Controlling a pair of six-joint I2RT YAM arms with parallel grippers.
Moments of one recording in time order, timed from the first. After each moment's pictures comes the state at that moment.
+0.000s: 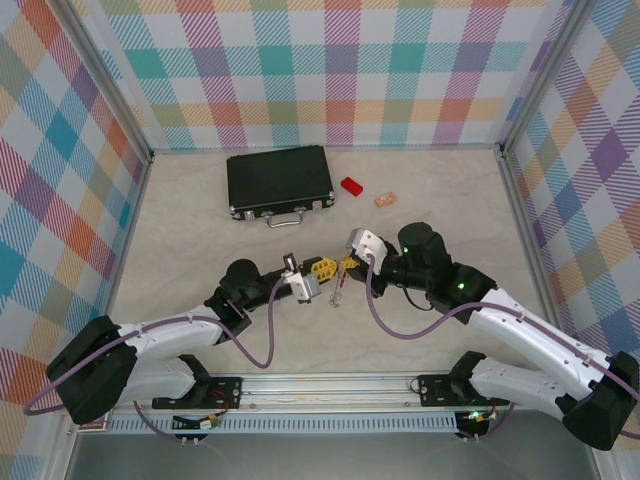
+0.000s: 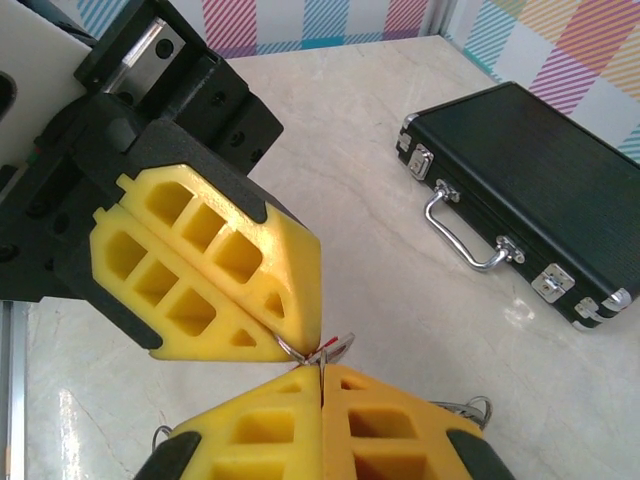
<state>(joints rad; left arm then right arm) -0.80 1.18 0.42 0.84 0.38 0.60 0.80 0.97 0.85 -0.33 -0.29 -0.29</state>
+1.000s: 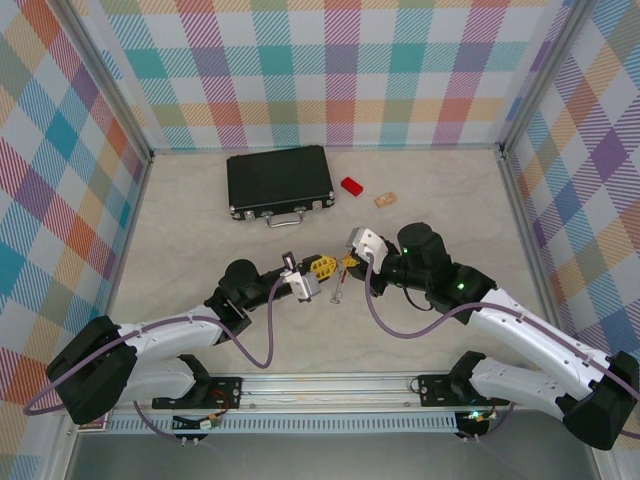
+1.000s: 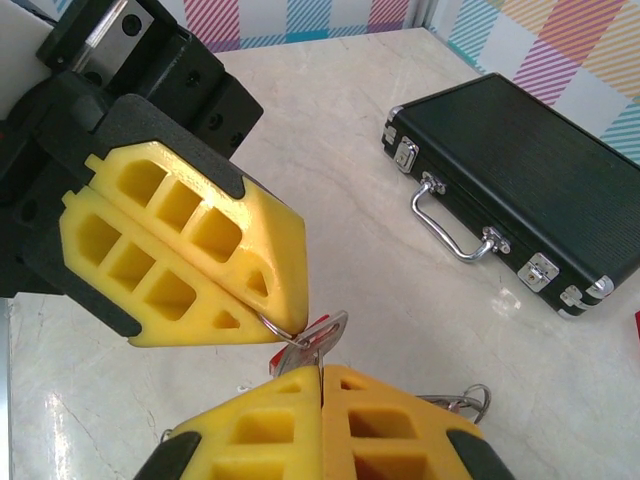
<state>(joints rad) -0.80 1.18 0.42 0.85 0.38 0.60 0.80 0.98 0.85 -0.33 -0.26 -0.28</state>
